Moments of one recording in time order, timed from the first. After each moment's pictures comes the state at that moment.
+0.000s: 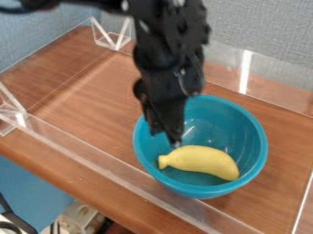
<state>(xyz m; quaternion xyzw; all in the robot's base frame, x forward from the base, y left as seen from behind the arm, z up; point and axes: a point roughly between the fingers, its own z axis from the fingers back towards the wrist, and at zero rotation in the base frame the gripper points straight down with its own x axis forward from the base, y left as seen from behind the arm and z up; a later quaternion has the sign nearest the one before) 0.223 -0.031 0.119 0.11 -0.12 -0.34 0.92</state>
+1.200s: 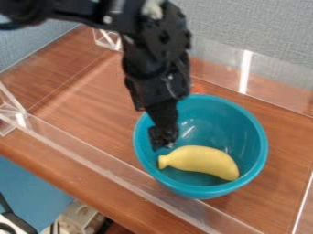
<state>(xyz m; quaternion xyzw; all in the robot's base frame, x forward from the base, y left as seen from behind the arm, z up) 0.231 -0.018 0.107 0.10 -0.14 -0.31 0.94</state>
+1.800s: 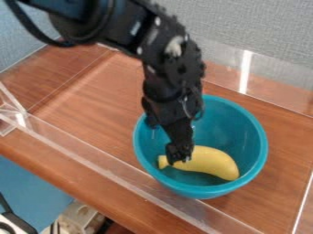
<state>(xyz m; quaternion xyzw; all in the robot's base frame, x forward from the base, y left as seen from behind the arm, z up) 0.251 -0.021 0.066 0.08 -0.14 -0.29 0.94</state>
